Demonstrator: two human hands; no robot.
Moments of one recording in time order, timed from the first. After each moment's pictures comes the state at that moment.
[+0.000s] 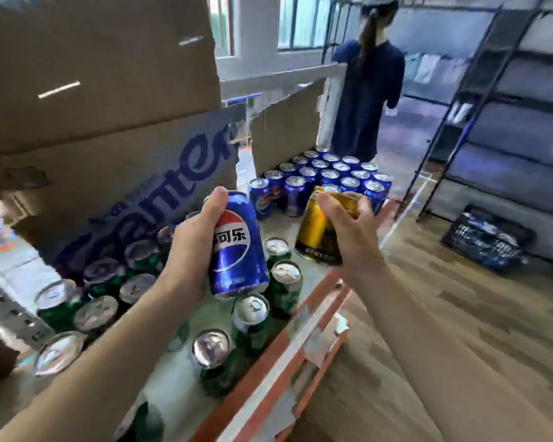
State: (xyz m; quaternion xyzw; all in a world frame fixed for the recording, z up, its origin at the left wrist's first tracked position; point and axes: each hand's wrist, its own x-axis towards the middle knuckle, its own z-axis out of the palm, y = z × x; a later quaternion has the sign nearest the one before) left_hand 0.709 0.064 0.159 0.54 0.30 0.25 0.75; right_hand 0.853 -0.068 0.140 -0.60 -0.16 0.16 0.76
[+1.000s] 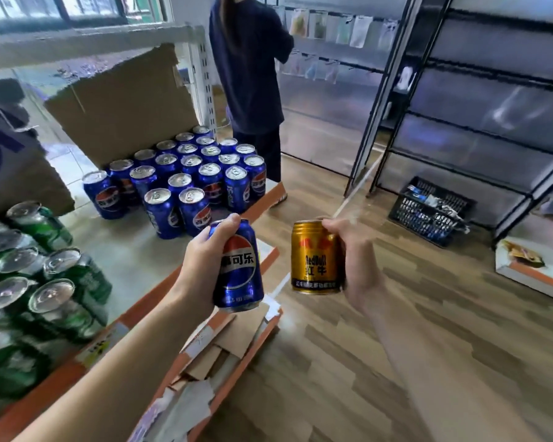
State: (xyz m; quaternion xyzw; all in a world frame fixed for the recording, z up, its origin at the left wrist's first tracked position) left_hand 0.964 -0.175 0.101 0.53 0.31 0.16 0.77; right_hand 1.072 -0.338 0.106 -0.62 -0.13 0.27 0.72
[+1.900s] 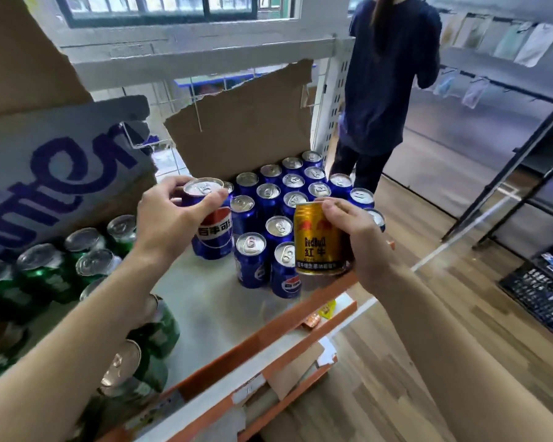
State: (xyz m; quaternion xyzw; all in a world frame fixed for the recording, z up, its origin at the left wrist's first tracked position) left_hand 0.986 0.087 0.117 0.67 0.43 0.41 0.45; right_hand 1.180 -0.092 0.124 -0.64 -0.30 0.39 0.59
